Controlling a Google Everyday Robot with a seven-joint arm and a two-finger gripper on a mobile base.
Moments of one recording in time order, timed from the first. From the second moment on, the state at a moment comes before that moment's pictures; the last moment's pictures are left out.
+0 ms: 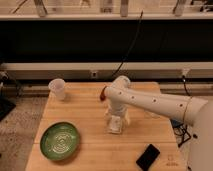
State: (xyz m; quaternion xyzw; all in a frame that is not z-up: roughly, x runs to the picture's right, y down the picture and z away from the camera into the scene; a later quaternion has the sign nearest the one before) arm 0.068 0.189 0.815 -0.31 -0.21 -0.53 0.76
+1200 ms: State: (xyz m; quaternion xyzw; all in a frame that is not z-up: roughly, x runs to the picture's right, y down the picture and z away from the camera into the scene) arm 0.076 0.201 0.826 -0.32 -0.21 -0.53 0.76
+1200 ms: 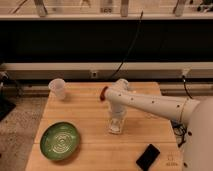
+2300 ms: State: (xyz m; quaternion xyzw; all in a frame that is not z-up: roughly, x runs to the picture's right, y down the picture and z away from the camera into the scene) arm 0.120 0.158 0.830 -0.31 -0.16 -0.51 0.79
